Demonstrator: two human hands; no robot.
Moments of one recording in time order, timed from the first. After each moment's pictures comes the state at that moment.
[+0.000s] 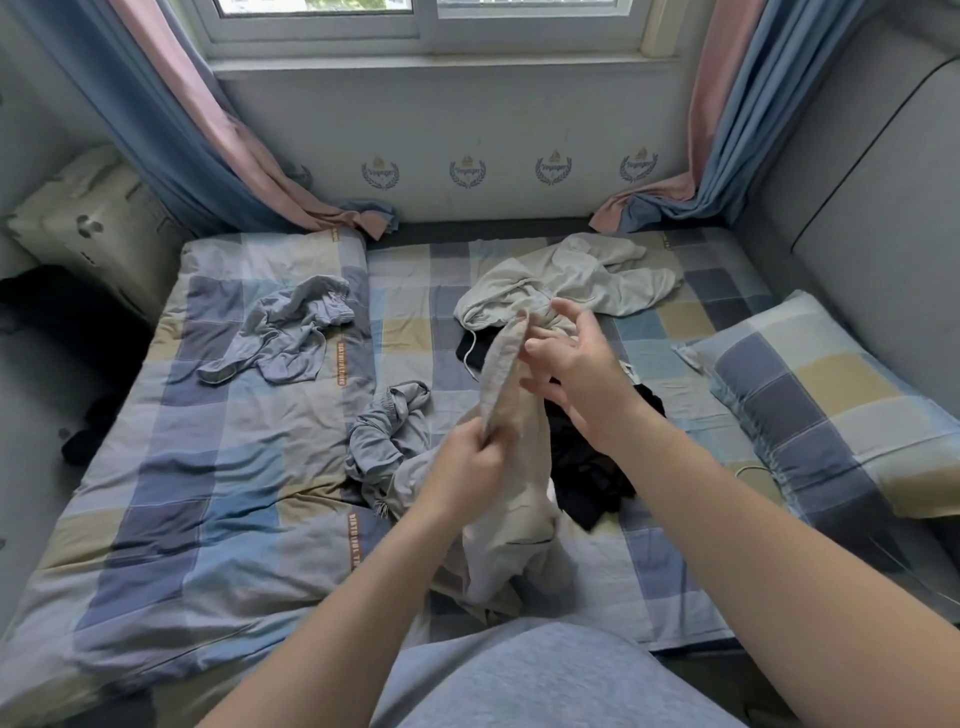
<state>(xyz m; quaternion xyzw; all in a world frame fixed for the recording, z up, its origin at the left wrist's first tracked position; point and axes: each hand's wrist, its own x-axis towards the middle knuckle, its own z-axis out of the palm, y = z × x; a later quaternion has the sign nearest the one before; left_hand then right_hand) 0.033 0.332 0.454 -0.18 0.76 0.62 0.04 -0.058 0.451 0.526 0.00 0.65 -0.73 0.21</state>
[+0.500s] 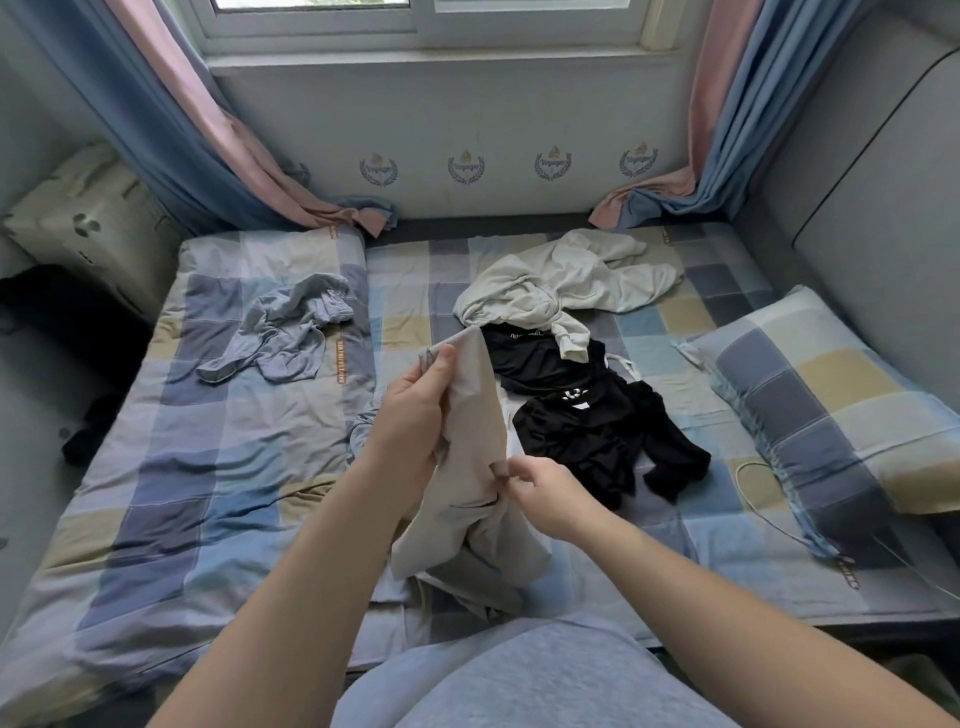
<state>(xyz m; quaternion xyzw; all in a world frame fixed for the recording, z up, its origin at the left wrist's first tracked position) 0.021 0.297 0.510 -0.25 0.52 0.81 -0.03 -0.006 0.465 0.412 -0.12 0.87 -0.36 0.32</state>
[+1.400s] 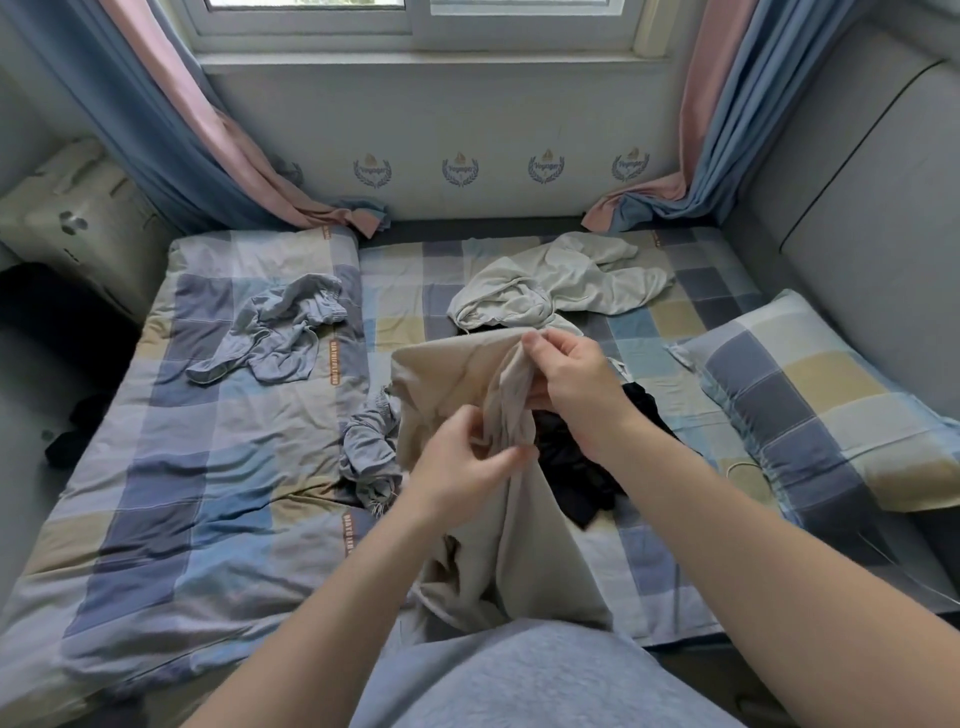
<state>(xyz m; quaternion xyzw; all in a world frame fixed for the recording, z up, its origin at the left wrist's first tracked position) 0.040 0.316 0.466 -0.17 0.82 0.54 0.05 -0.042 0.442 0.534 -0.04 0.71 -0.67 0.19</state>
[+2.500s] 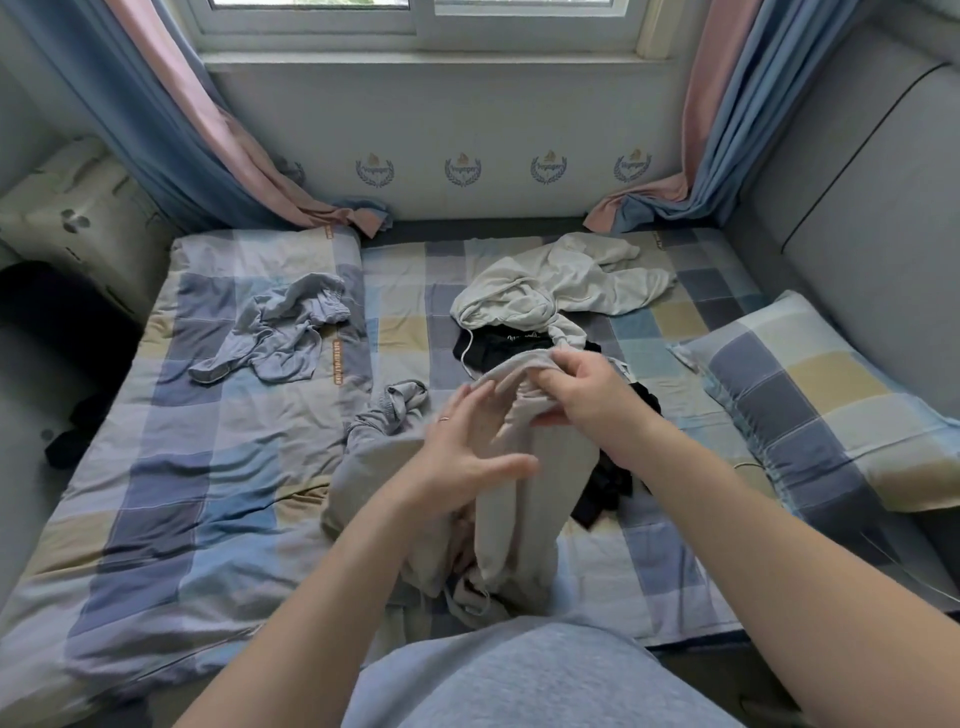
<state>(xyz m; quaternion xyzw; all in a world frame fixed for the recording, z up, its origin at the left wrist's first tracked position) 0.032 0.285 0.453 -0.06 0.84 0.54 0.09 -0.040 0.449 0.526 -0.09 0.77 -0.59 0.25</state>
